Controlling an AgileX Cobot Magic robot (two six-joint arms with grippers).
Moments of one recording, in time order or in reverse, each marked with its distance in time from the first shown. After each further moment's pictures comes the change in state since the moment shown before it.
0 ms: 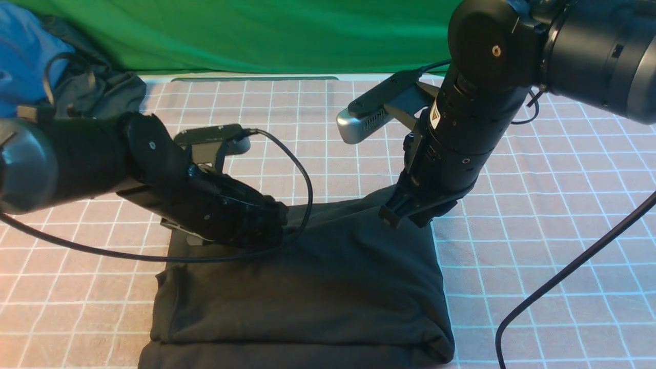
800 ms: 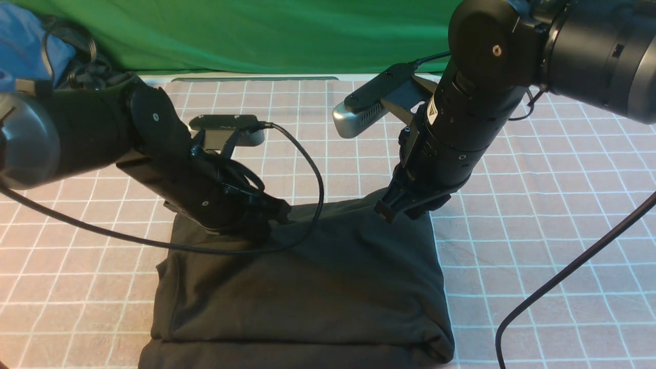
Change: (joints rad) right arm 0.000 0.000 0.000 -0.001 -0.043 -0.025; left arm 0.000 0.000 -0.099 0.068 0.159 0.055
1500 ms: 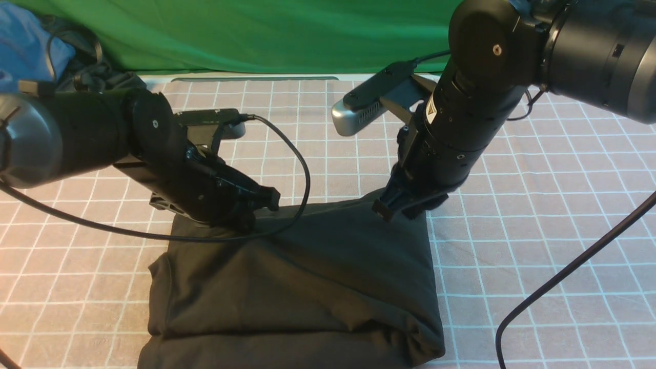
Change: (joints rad) right arm -0.001 0.000 0.000 0.032 0.019 -0.010; left arm 0.020 0.026 0.000 0.115 -0.083 -0.174
